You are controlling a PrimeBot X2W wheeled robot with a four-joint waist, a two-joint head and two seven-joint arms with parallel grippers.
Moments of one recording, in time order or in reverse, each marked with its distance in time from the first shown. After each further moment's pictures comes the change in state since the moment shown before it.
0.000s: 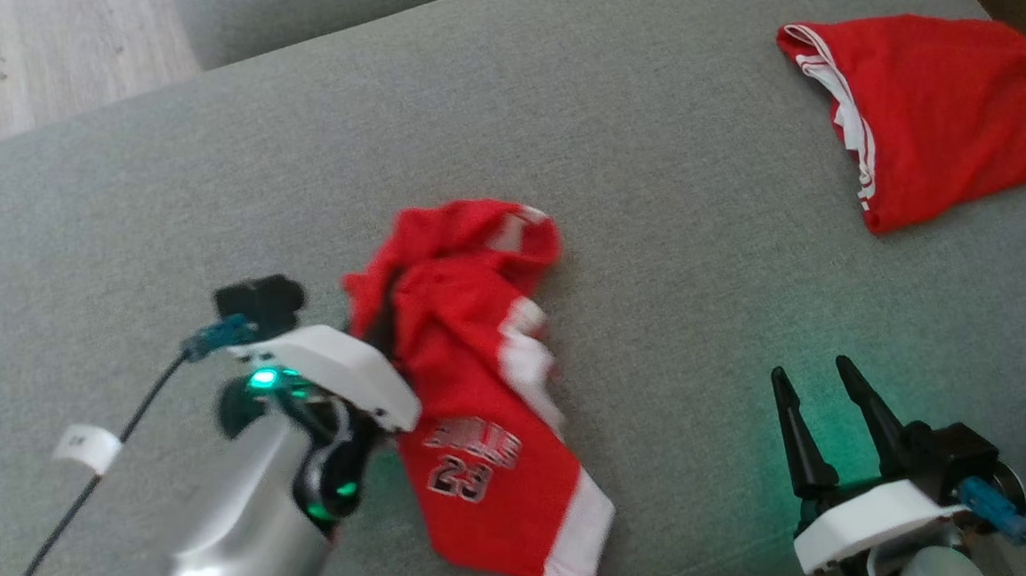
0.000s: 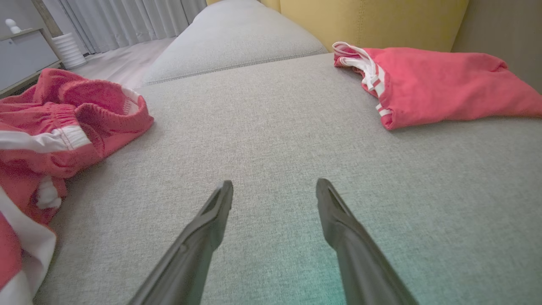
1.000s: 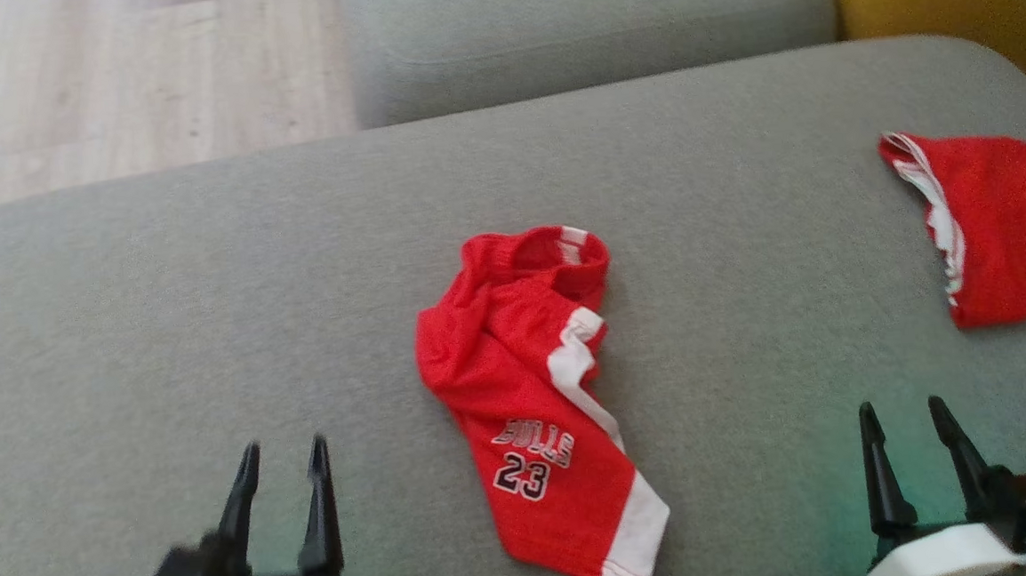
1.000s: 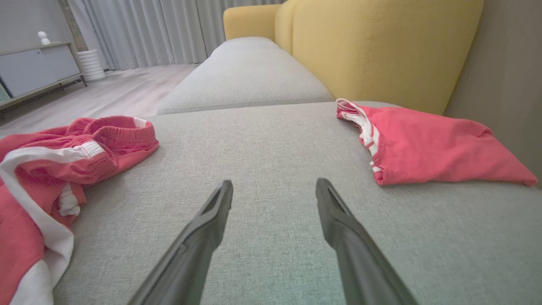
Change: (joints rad) left arm 0.504 0.058 0.237 -0.224 0.486 0.138 -0.377; right arm 0.104 0.001 -0.164 -0.057 -0.078 0.000 0.000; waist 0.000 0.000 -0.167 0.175
